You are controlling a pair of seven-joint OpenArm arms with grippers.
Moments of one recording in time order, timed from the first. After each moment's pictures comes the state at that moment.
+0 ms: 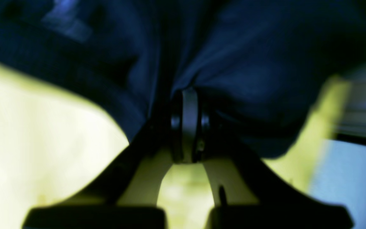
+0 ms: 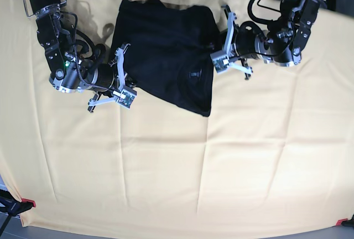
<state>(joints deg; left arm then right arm) 4.3 -30.8 17.8 107.5 -38.2 -41.2 57.8 3.5 23.4 -16.5 102.8 23.8 39.6 -58.8</state>
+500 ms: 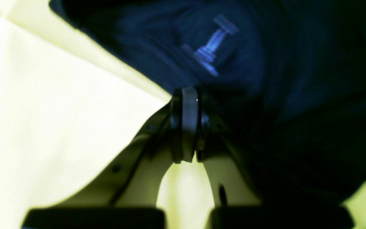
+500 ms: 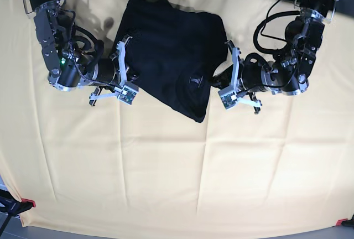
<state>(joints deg) -6.1 -30.8 17.9 100.5 -36.8 -42.9 52.8 2.3 23.3 -15.9 107.8 33.5 38.1 -69.8</state>
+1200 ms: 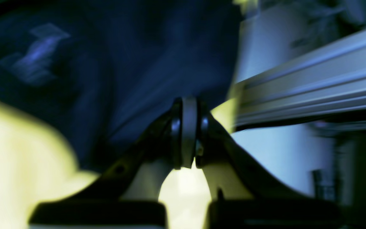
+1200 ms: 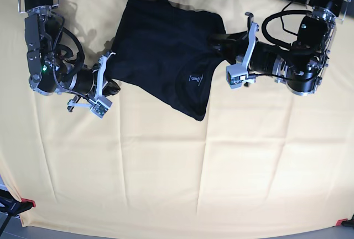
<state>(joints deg) -4.8 -36.4 19.4 106.7 -86.4 -46.8 81.4 1.6 23.2 -4.4 99.7 32.2 40.9 -60.7</state>
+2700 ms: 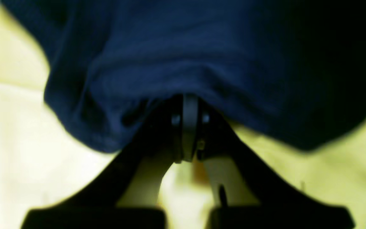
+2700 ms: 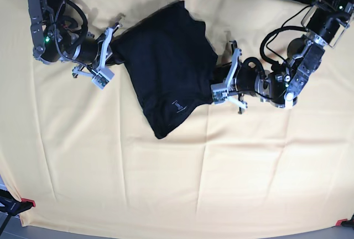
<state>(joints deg) -18.8 -35.8 38.8 86.2 -37.8 -48.3 40.6 -11.4 23.2 -4.1 106.7 37.0 40.6 -63.9</state>
